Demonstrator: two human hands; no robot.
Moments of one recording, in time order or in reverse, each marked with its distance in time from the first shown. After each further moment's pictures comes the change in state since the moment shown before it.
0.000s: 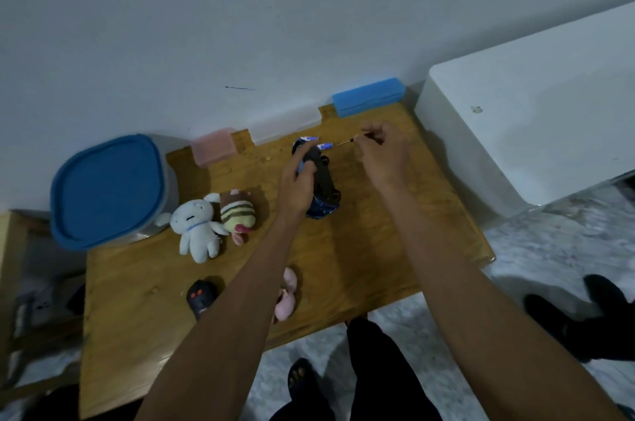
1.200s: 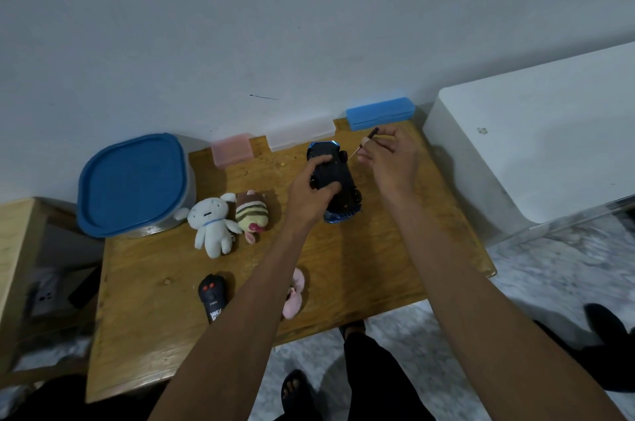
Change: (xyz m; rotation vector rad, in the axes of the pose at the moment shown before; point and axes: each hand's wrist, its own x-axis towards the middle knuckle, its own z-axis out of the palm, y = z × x) left_hand -0.024 0.012 -0.017 0.034 -0.032 0.049; right_hand -0.019 -0.021 0.004 0.290 0.018 0.000
